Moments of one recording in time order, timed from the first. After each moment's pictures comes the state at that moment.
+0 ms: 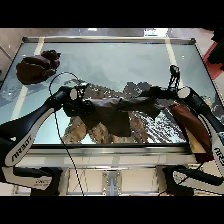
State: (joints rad) left arm -0.37 -1.53 1.14 1.41 -1.01 -1.61; right arm 0.02 -1.30 0.96 -0.99 0.58 1.28
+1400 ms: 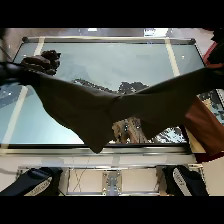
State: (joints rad) left arm -0.37 -1.01 1.47 2.04 -1.37 -1.63; right arm -0.25 -0.70 1.19 -1.18 1.05 1.36
